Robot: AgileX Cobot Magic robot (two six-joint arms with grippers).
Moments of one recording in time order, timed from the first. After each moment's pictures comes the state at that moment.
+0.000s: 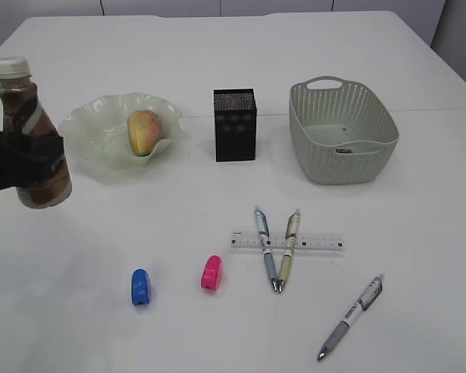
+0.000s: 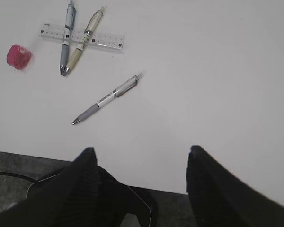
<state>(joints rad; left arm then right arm) -0.26 1.45 -0.55 0.00 -0.45 -0.07 0.17 0.80 -0.97 0.05 1.26 0.03</state>
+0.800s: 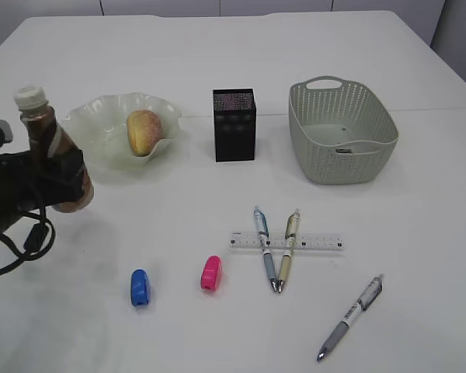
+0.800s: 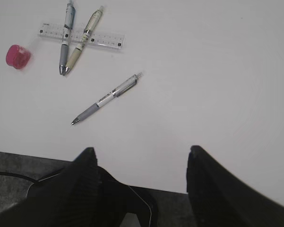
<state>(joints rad) -0.26 1.84 -0.49 -0.05 -1.09 -0.06 0.17 0.80 -0.97 0.05 1.26 0.03</state>
